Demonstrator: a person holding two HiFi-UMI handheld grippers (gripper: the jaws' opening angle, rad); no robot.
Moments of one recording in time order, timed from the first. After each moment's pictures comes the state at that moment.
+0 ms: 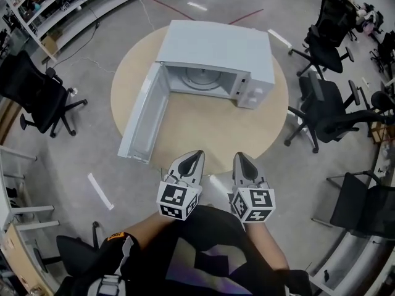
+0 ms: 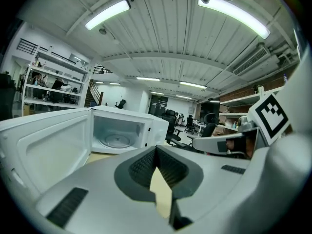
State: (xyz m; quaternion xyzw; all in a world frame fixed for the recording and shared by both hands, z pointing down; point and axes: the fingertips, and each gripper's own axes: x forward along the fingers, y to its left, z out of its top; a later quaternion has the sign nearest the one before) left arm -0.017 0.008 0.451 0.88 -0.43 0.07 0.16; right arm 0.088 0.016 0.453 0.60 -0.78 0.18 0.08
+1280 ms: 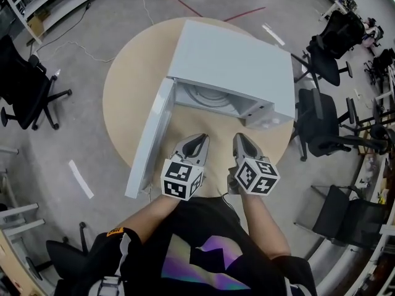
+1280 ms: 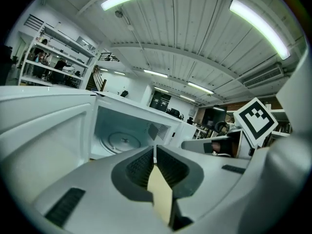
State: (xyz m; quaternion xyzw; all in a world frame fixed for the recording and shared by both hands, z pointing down) left arm -0.064 -0.178 0.489 0.88 -0.41 0.05 0.24; right arm 0.038 -0.189 0.497 0.60 -0.75 0.27 0.09
